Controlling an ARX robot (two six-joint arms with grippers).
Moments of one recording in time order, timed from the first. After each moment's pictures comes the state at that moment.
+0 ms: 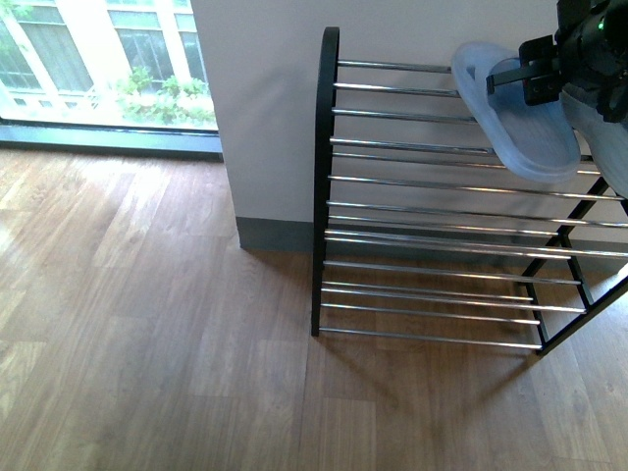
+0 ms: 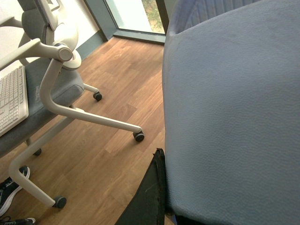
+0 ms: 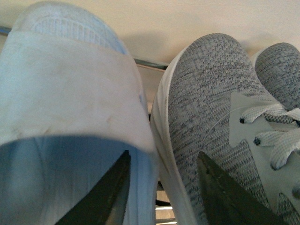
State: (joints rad) left arm -0.25 0.30 0.13 -0.33 -0.86 -0.07; right arm 0.13 2.18 1.33 0.29 0.43 -0.17
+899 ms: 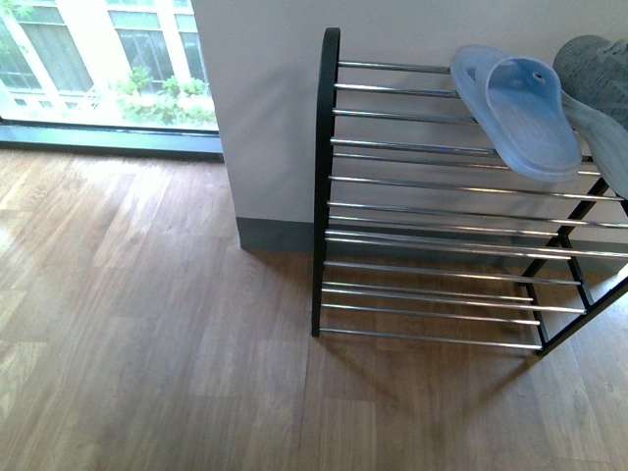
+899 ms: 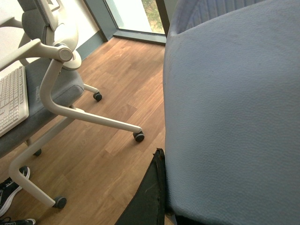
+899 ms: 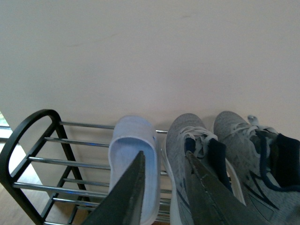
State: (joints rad) left arm -0.25 0.30 0.13 -0.33 -0.86 -0.07; right arm 0.00 1.31 0.41 0.89 0.00 -0.01
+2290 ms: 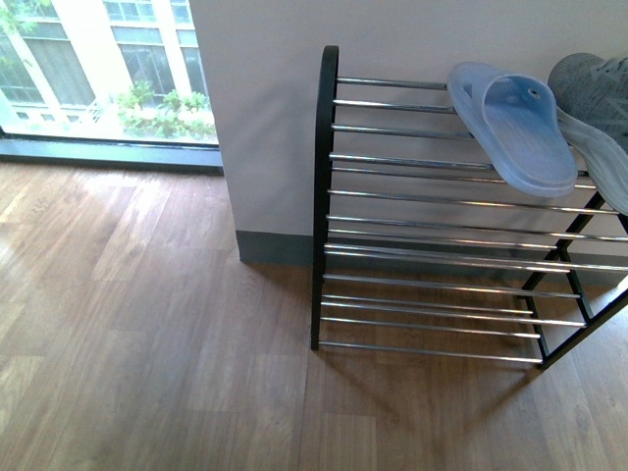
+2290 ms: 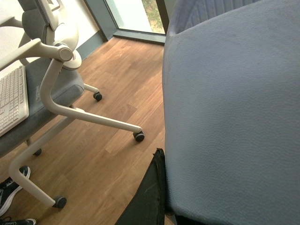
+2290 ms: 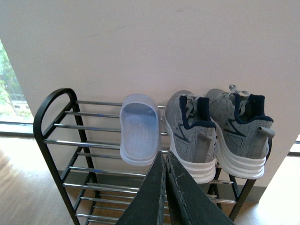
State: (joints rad) left arm -0.25 0.30 0.13 -0.33 -0.86 -0.07; right arm 0.00 0.45 0.02 0.44 0.00 -0.01
